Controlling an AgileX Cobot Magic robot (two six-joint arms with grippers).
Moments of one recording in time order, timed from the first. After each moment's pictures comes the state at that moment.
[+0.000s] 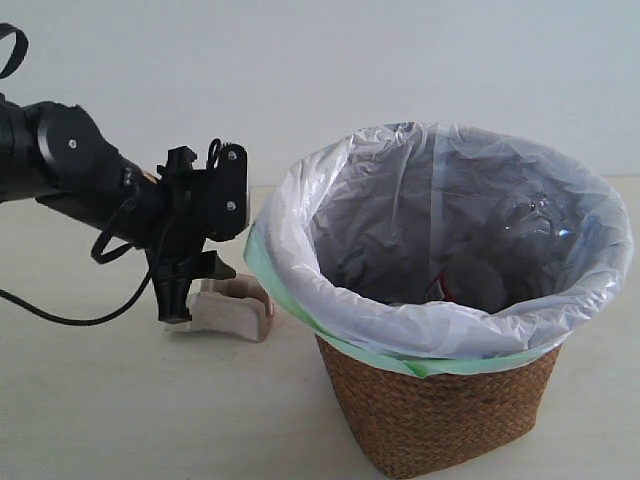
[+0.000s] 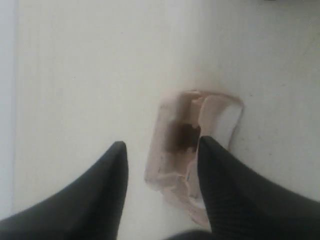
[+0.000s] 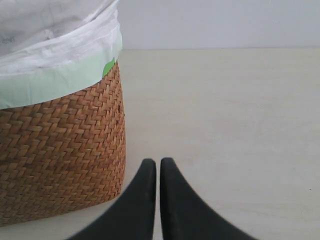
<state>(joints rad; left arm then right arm) -0.43 1.79 -1.15 -0.34 0.40 1.46 0.11 0.00 0.00 0.18 0.35 -0.13</state>
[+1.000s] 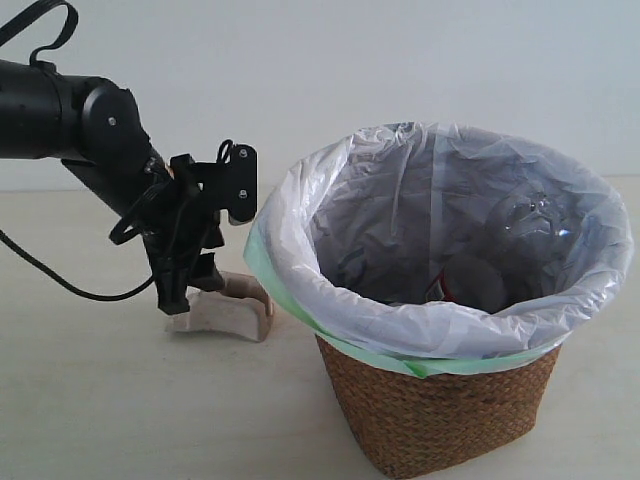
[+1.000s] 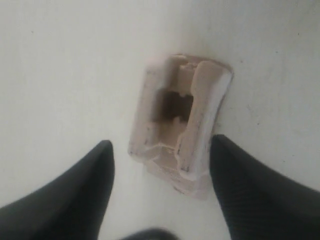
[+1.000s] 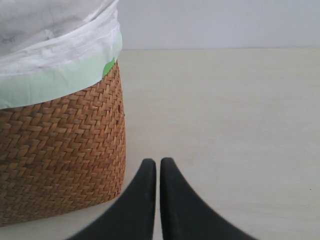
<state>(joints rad) -0.43 1.89 -1.32 -0.09 0.64 1.17 0.11 0.00 0.00 0.18 0.35 -0.13</state>
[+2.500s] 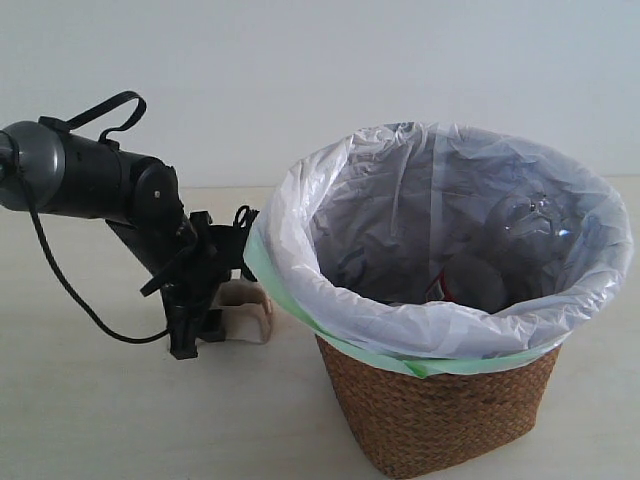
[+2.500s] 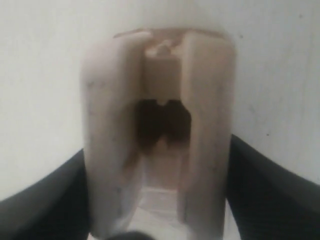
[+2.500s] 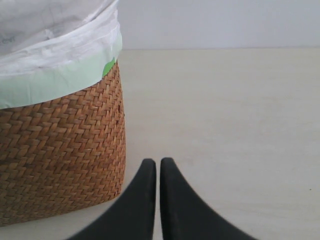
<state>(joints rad) -0.43 2.08 -1.33 -0.03 0.55 1.16 0.11 0.00 0.00 0.18 0.35 -0.13</state>
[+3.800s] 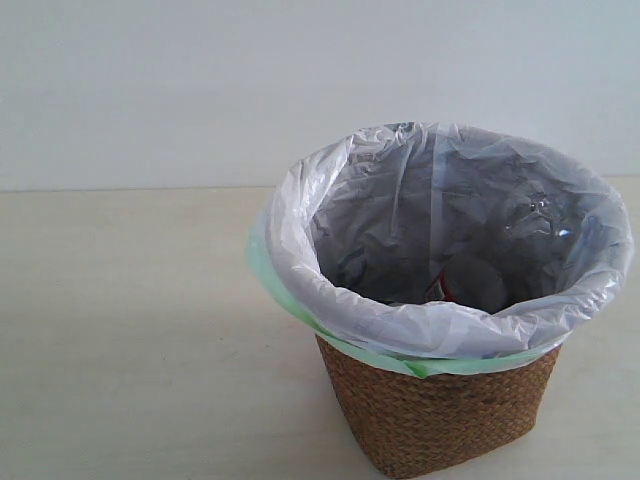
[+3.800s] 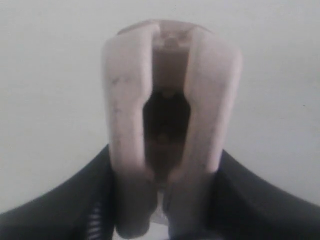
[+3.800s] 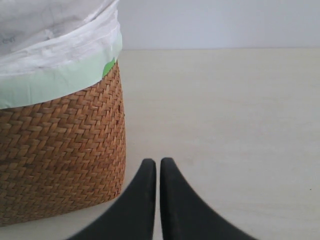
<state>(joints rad) -0.05 1.46 -1.33 0.19 1.14 -0.11 0.11 0.00 0.00 0.18 0.35 -0.13</state>
